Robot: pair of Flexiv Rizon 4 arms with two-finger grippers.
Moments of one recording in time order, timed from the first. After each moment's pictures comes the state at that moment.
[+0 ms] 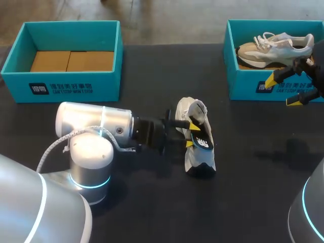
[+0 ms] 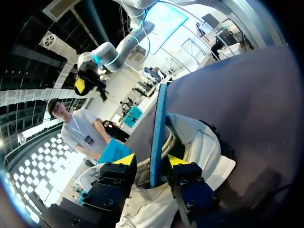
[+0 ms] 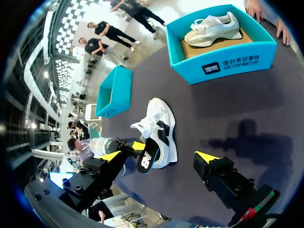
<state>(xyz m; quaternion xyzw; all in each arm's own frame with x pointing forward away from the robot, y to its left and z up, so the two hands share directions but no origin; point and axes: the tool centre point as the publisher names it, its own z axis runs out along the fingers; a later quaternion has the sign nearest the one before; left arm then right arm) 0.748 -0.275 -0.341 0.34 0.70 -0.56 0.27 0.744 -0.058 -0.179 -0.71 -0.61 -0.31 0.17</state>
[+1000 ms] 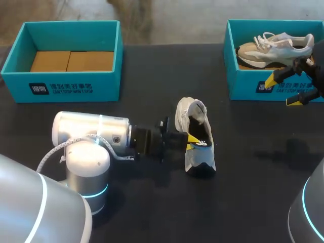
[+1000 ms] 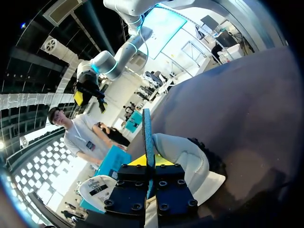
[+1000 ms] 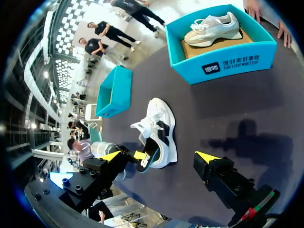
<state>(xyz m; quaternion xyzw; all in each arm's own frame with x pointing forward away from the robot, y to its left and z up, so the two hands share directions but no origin) 0.723 -0.271 -0.339 0.35 0.69 -0.57 0.28 0.744 -0.058 -0.179 -0.71 -0.61 -0.31 0.17</state>
